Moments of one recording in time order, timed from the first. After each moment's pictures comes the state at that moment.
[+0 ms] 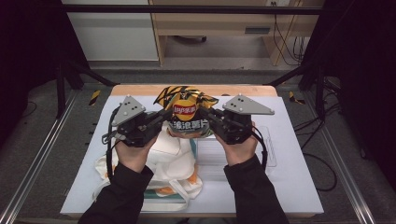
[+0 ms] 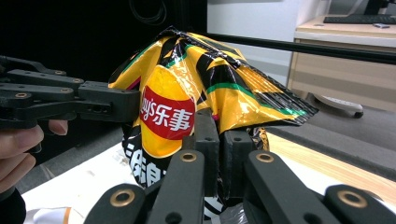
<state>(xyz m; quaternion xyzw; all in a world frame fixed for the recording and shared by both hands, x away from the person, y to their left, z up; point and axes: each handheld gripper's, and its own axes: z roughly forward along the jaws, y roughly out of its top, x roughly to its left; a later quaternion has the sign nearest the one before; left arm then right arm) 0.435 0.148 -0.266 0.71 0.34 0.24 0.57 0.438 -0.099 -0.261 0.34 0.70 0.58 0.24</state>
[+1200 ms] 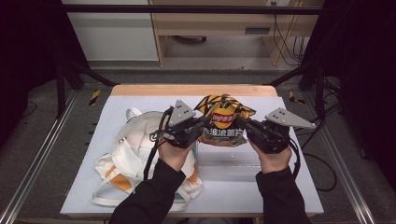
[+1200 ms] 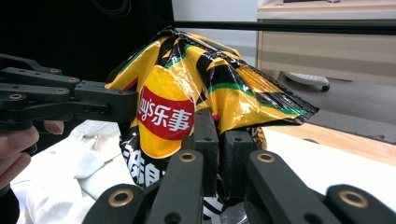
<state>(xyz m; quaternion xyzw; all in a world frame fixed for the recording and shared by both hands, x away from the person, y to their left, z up) 0.453 0.063 -0.296 0.75 0.31 0.21 0.55 0.432 -0.184 -0.298 0.40 0.68 0.56 0.25</state>
